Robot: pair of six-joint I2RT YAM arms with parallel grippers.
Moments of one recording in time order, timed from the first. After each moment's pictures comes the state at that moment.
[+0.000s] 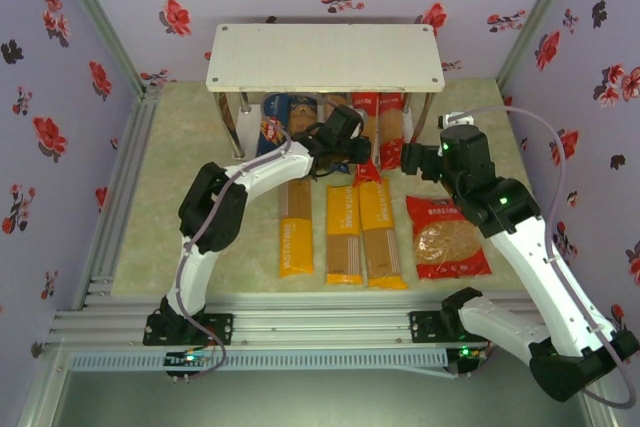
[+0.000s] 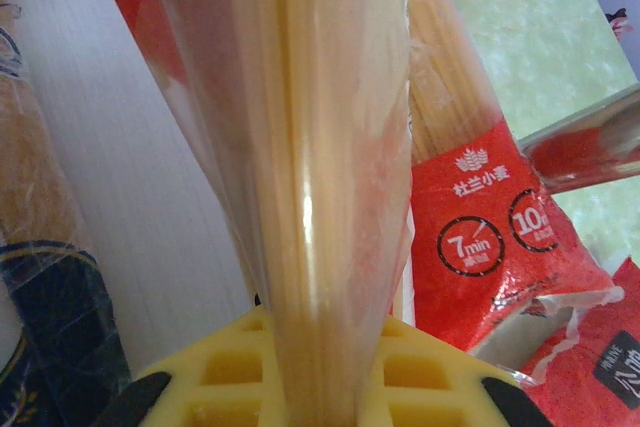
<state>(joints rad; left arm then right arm) -0.81 2.13 1.74 -0.31 0.03 -0.53 0.46 0.97 1.18 -0.82 0.31 0.31</state>
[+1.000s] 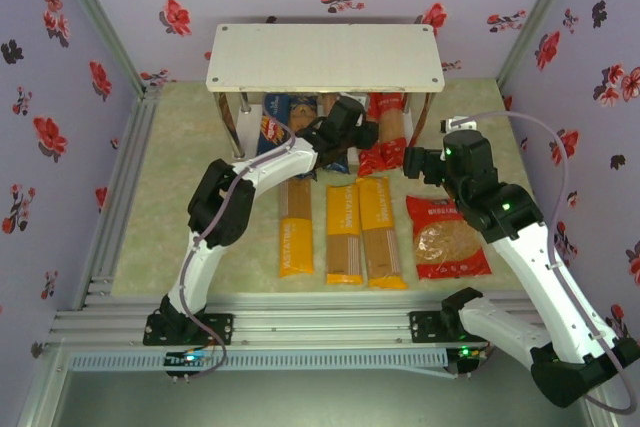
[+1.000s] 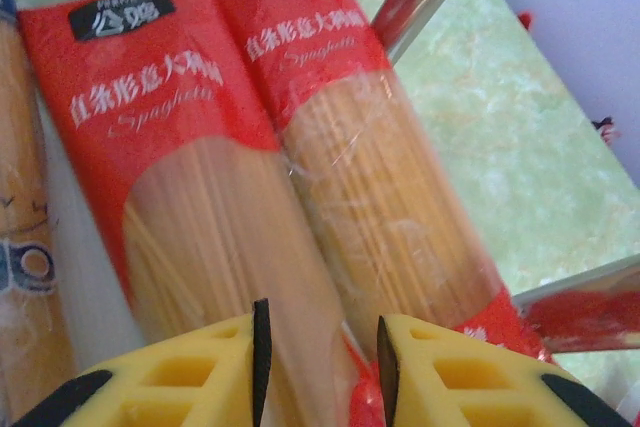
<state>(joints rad) -0.80 2.21 1.83 -0.15 -0.05 -0.49 0.46 0.93 1.16 -0.82 0.31 0.31</state>
